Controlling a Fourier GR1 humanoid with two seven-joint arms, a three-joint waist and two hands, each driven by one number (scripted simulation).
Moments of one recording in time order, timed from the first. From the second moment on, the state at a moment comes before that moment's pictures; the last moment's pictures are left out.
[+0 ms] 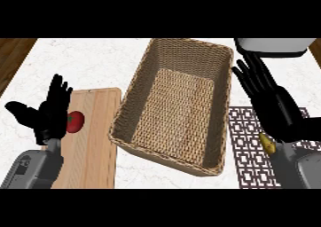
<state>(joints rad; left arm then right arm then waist) -0.23 0.27 -0.05 -1.30 0.37 0.36 -0.04 -0.26 -0.25 0.12 -1.66 -0.41 0.06 0.00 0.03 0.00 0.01</state>
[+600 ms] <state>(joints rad) -0.26 0.50 -0.18 -1.39 0.18 0.21 -0.09 -0.09 -0.30 0.36 -1.81 -0.31 0.32 -0.13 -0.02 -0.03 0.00</state>
